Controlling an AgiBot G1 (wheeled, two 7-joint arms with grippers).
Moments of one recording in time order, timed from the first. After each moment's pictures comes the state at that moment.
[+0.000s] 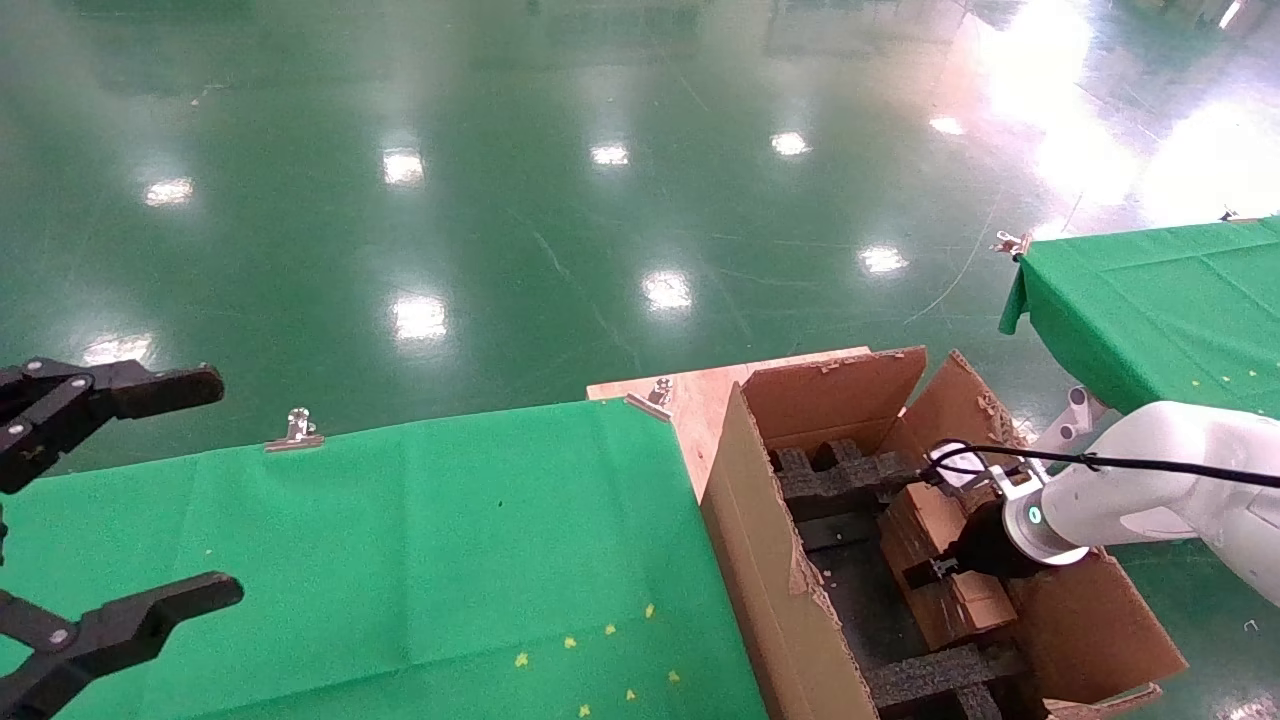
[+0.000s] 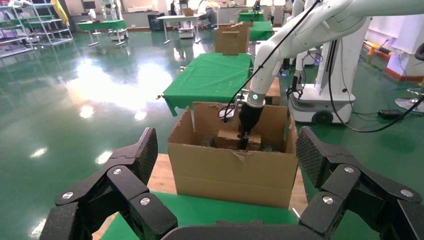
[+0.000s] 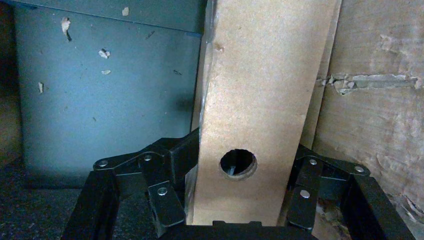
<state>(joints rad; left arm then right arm) -1.08 0.58 0.35 -1.24 0.66 1.45 -0.14 1.59 -0.85 -2.09 0.39 -0.98 -0.70 1.00</state>
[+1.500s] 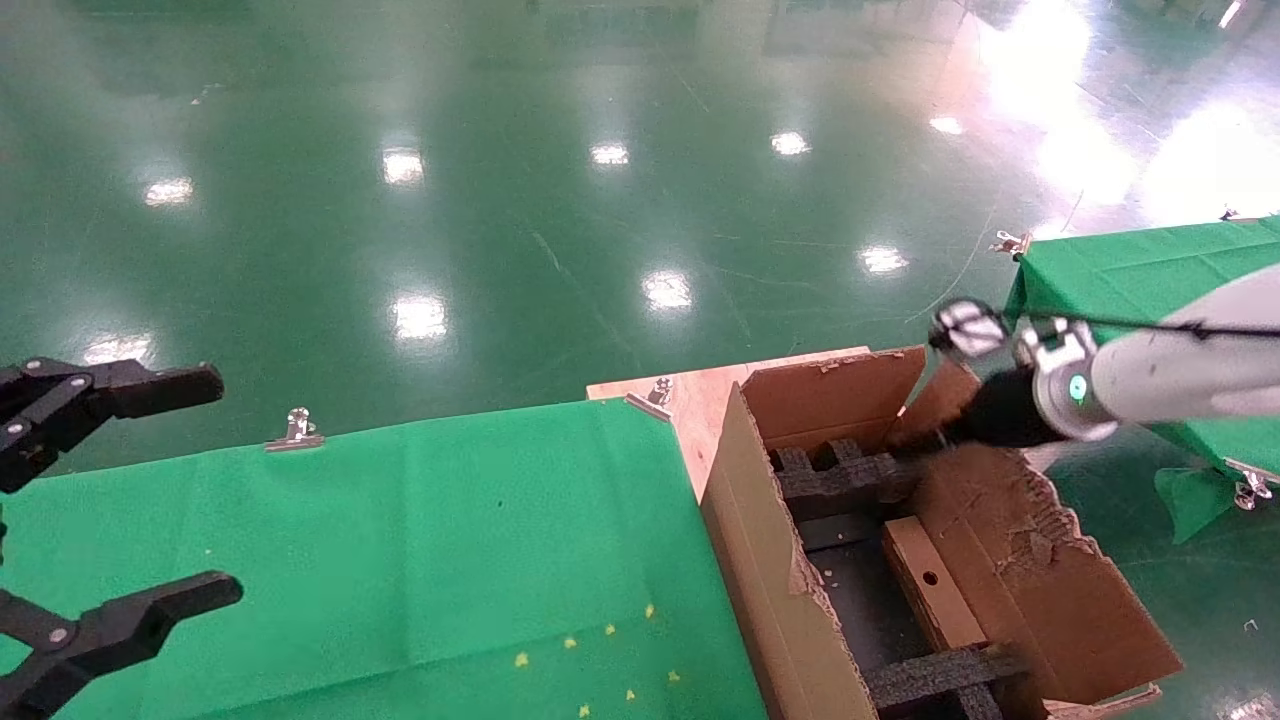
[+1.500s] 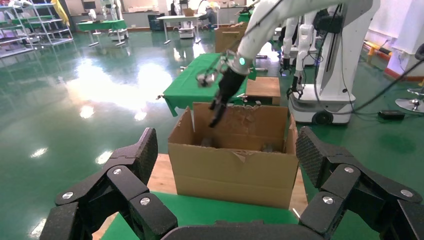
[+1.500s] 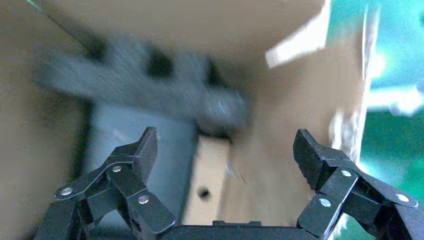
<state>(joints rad) -1.08 0.58 0.35 -1.24 0.66 1.45 -0.14 1.94 -0.66 -2.05 0.75 -1.01 -0.71 0.97</state>
